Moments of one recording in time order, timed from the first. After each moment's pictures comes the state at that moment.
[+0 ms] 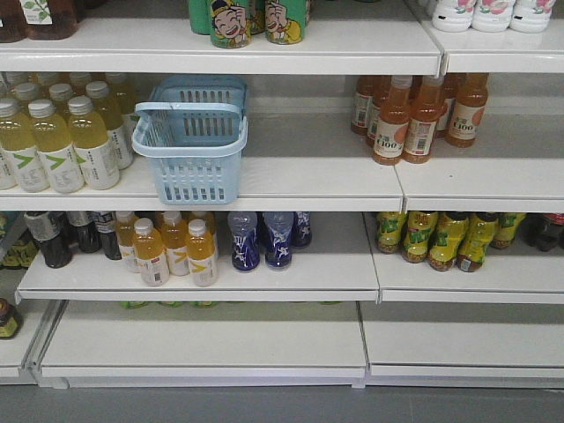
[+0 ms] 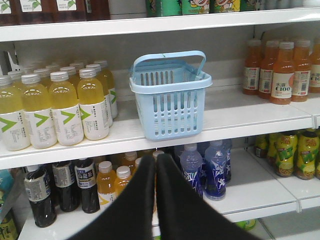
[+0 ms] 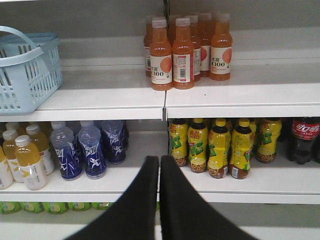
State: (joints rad) left arm -0.11 -0.01 0.03 -0.21 0.09 0.16; right arm 0.09 -0.01 0.03 -0.26 0.21 0.31
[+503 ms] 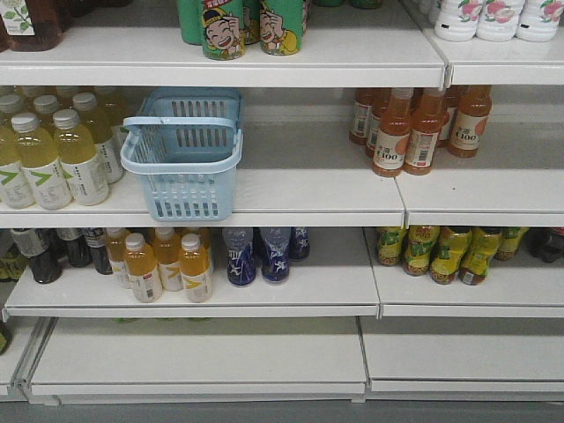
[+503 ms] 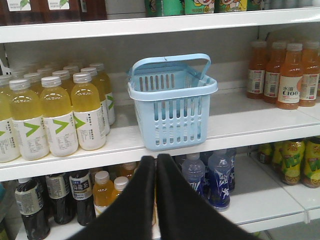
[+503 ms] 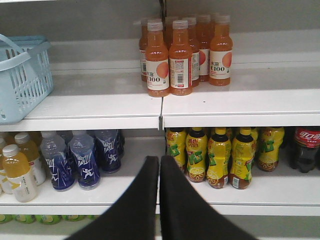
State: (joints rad) left arm -0.11 -0.01 0.03 -0.21 0.09 0.16; right arm 0.09 -0.01 0.03 -0.26 0.21 0.31
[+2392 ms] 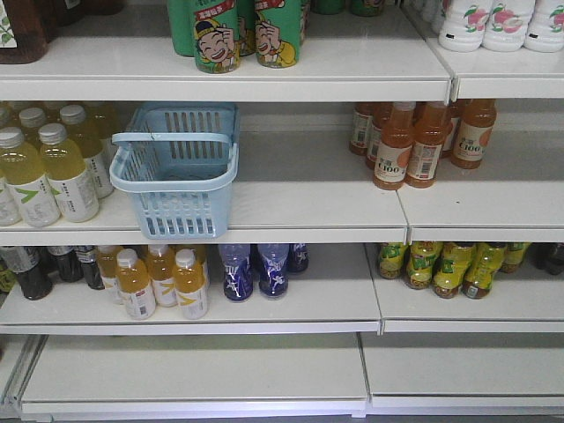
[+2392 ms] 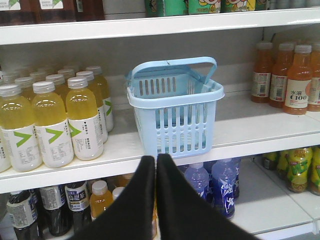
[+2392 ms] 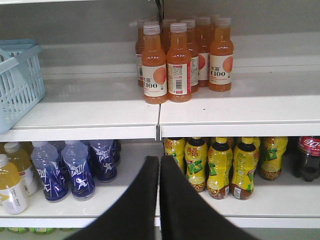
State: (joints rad) left arm -0.11 -0.01 0.03 -0.21 0.09 0.16; right arm 0.09 -0.01 0.03 -0.26 0.21 0.31
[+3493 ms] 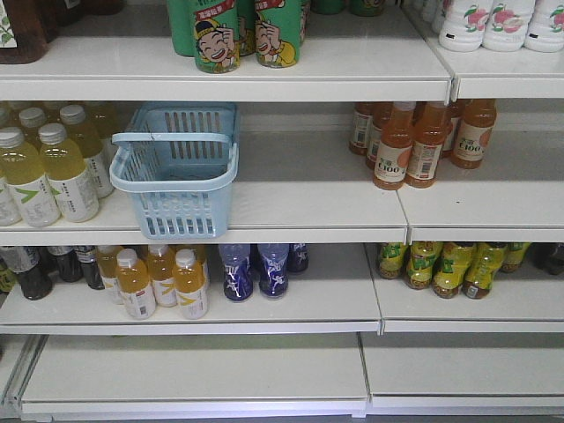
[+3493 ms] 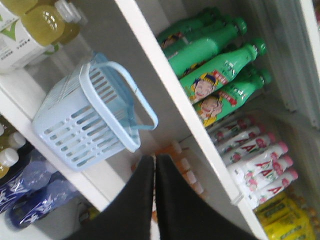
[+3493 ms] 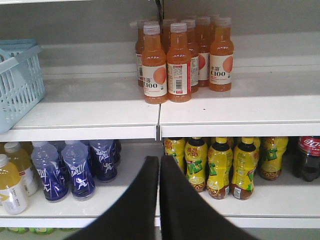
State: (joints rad) left arm -0.11 -0.01 0.03 -0.71 -0.02 -0.43; right arm 0.09 -0.01 0.03 -0.26 0.21 0.31
